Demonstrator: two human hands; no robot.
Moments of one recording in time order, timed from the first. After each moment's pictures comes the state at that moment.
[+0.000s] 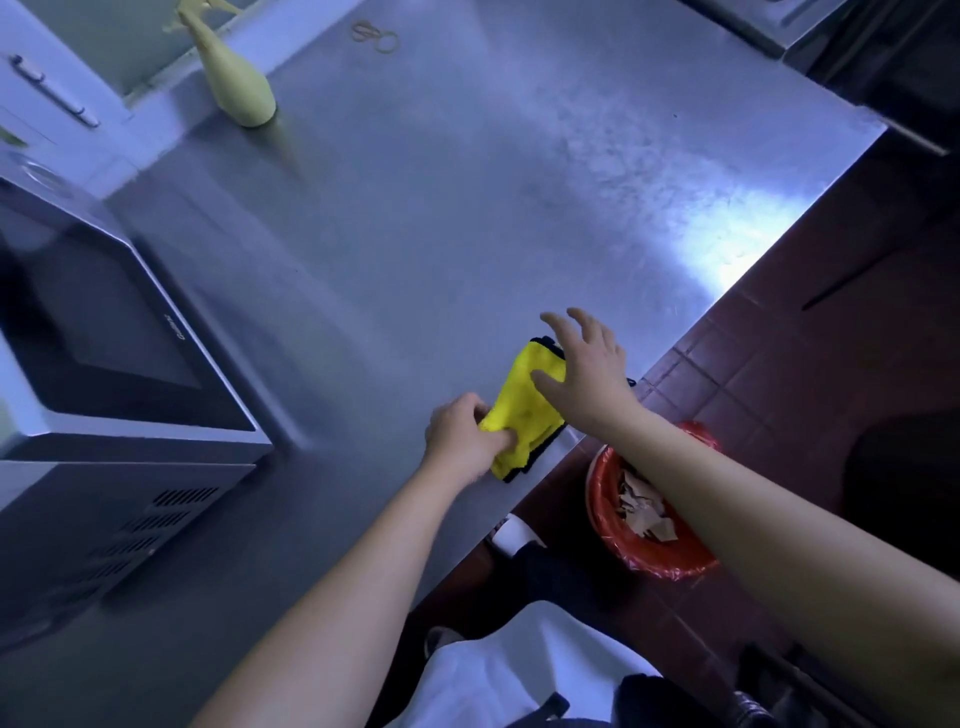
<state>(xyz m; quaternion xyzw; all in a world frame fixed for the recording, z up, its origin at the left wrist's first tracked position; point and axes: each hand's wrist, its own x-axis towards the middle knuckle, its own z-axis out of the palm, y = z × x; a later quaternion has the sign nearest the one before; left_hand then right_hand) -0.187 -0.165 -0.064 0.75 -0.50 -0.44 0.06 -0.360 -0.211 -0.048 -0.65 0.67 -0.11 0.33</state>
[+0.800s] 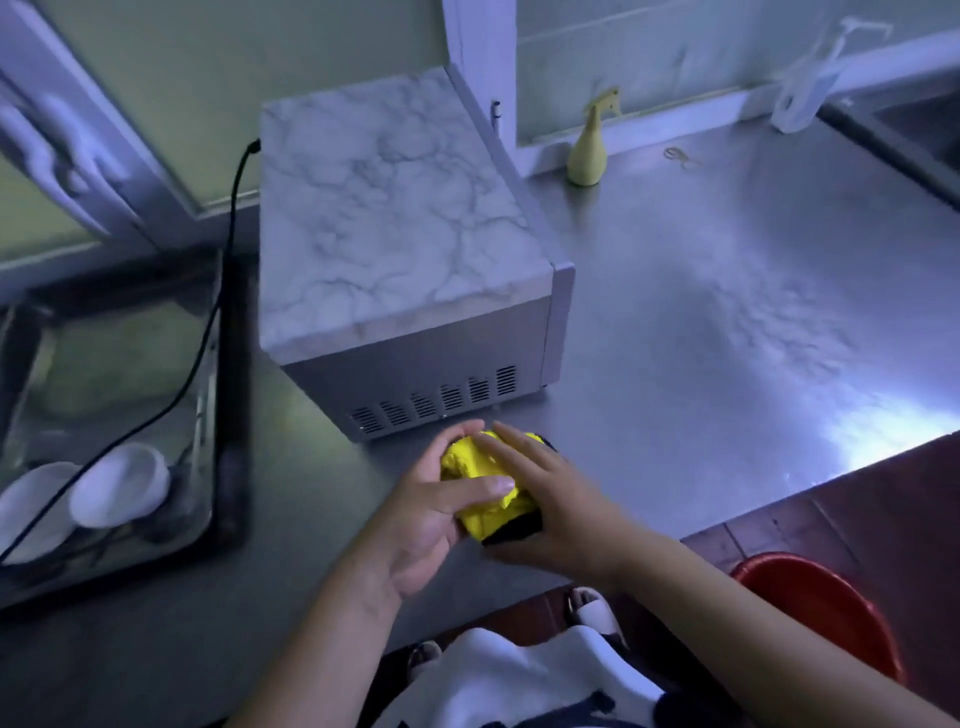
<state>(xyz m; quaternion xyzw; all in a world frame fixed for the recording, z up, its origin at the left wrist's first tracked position) 0.080 0.107 0.093 0.53 -0.16 -0.64 0.53 -0.079 0.025 0.056 -0.88 0.25 -0.10 0.39</state>
